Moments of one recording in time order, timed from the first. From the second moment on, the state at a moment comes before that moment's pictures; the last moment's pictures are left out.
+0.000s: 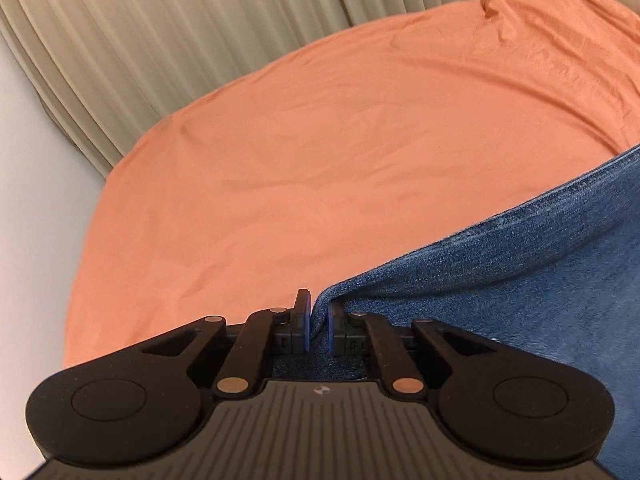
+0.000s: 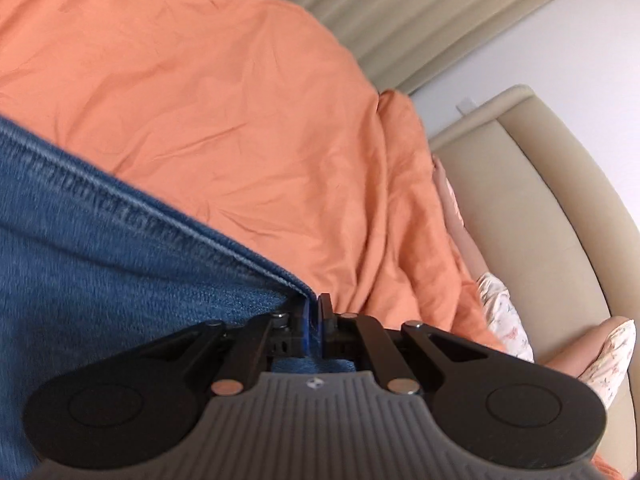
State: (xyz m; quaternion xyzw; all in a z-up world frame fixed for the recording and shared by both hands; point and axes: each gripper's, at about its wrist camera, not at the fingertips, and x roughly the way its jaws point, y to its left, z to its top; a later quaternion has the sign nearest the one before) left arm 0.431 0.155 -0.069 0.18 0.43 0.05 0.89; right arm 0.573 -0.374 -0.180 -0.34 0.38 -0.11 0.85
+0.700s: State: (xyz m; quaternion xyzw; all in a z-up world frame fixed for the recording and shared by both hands) left arm 0.396 0.190 -0.055 0.14 0.44 0.05 0.89; right arm 0.597 -0.366 -0.184 -0.23 0.42 -0.12 0.87
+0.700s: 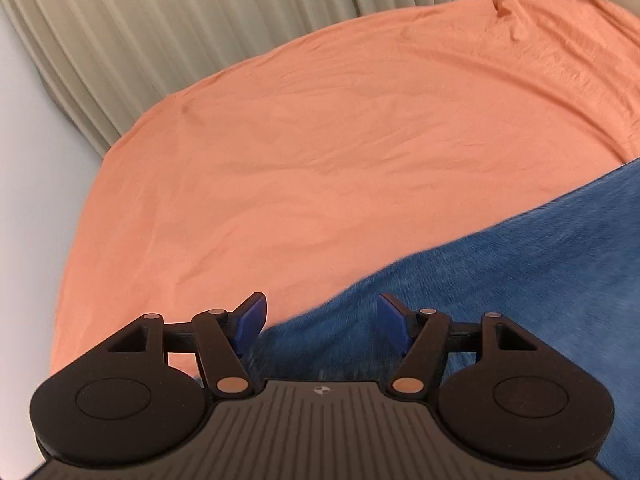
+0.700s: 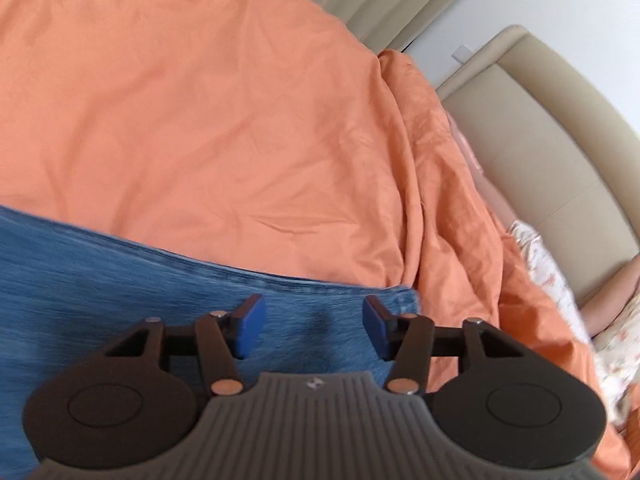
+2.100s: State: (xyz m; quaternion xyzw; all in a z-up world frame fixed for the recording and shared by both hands) left arm 0.242 0.338 -0.098 -0.36 0.29 0.14 0.88; right arm 0.245 -0.003 -0.173 -0.18 0.31 0.28 0.89
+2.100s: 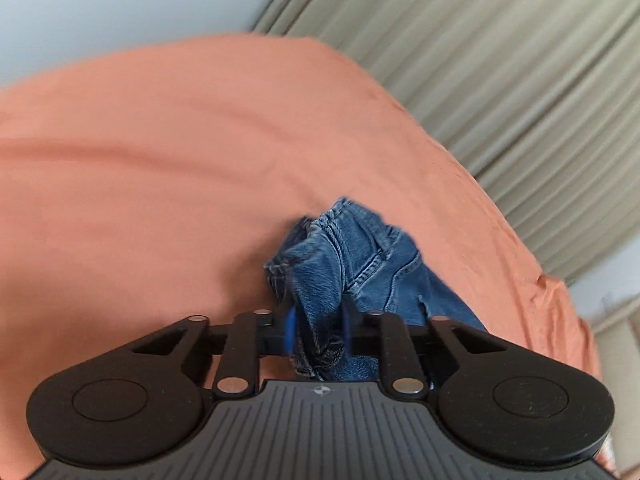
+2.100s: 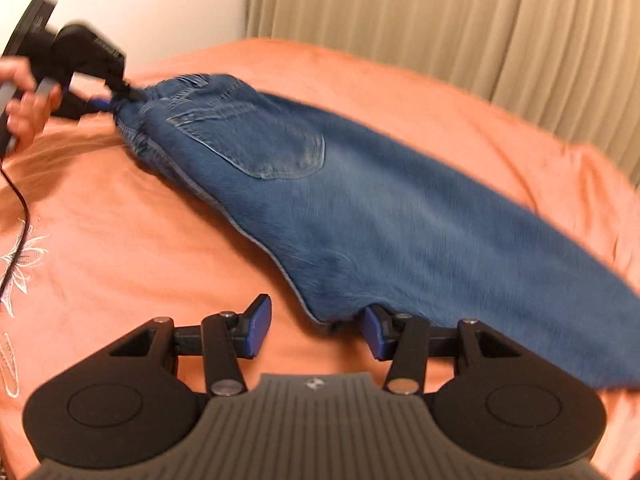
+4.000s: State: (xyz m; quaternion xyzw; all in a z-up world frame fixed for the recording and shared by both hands) left arm 0.296 0.127 -0.028 -0.02 0.44 0.04 0.89; right arm 0.311 -0.415 -0.102 0.22 0.40 0.00 0.89
